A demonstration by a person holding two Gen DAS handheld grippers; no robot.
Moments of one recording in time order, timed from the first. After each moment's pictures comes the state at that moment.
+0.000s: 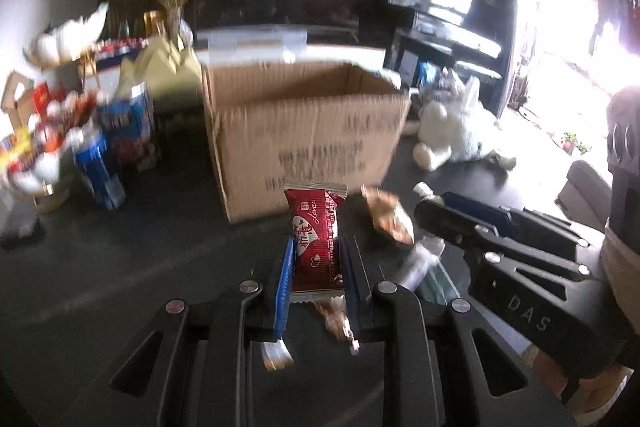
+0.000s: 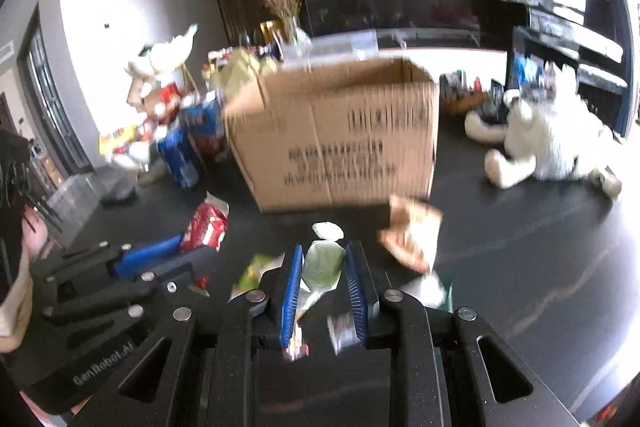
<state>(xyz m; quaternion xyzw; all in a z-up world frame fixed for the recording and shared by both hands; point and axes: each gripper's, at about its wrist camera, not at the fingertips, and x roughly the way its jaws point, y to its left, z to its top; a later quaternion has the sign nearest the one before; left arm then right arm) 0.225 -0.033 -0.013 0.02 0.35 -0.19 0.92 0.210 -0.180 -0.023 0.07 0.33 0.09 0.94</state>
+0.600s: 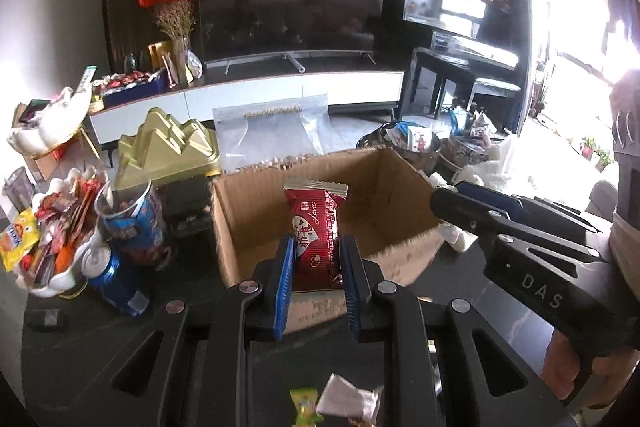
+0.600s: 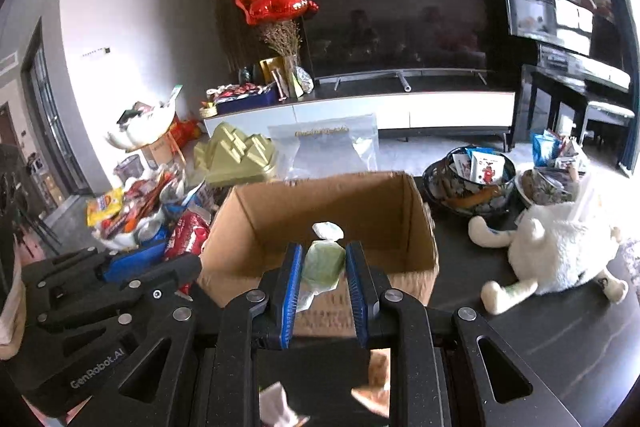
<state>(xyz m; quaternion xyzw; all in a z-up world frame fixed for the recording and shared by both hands) 0.344 -0.053 0.052 0.04 0.34 -0.16 0.93 0.330 -0.205 0.043 0.08 0.30 0.09 0.95</state>
